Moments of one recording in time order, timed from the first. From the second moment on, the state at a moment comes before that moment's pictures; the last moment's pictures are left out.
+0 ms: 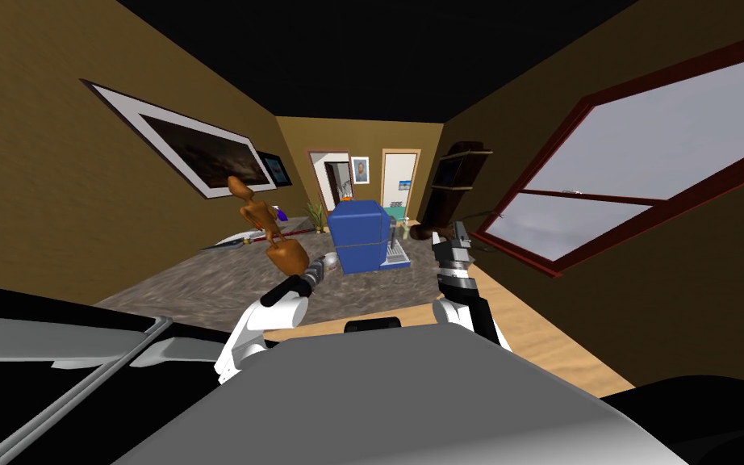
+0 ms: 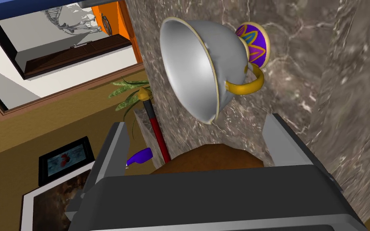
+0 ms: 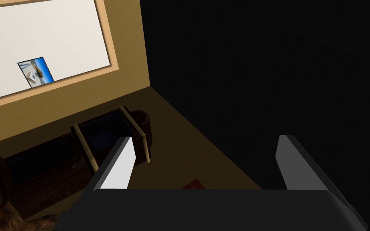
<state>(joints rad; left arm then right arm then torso) 0.33 0.20 -0.02 -2.35 0.10 0.94 0.00 0.53 0.00 0.00 -2.37 -0.08 -0.36 -0.04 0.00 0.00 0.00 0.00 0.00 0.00</state>
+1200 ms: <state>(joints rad) 0.29 0.24 0.01 -2.26 0.12 1.10 0.01 0.53 0.00 0.00 -2.37 -0.08 -0.36 -0.04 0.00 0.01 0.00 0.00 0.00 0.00</state>
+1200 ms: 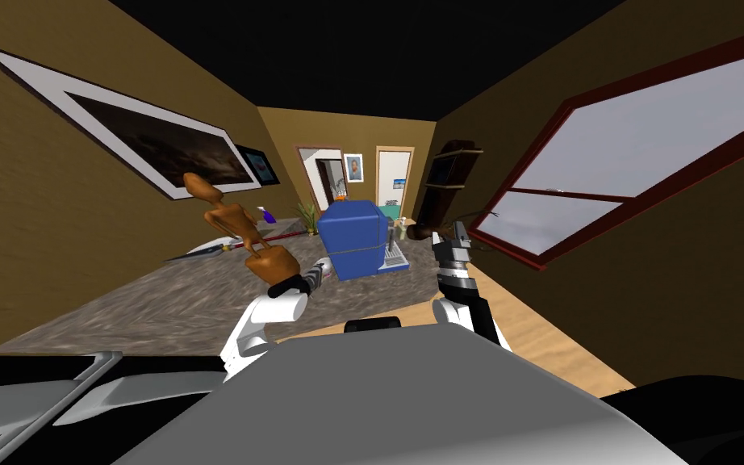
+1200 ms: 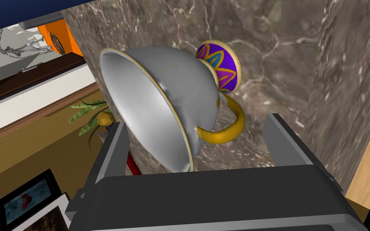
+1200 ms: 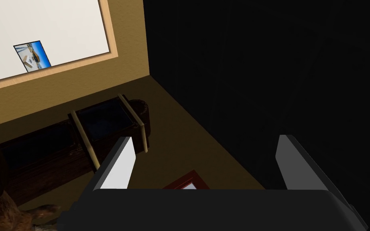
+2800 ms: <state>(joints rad) 0.16 0.29 0.17 -2.03 0.19 1.04 0.03 0.53 0.00 0.00 -2.37 -0.08 -0.36 -0.04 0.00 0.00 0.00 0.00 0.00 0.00</state>
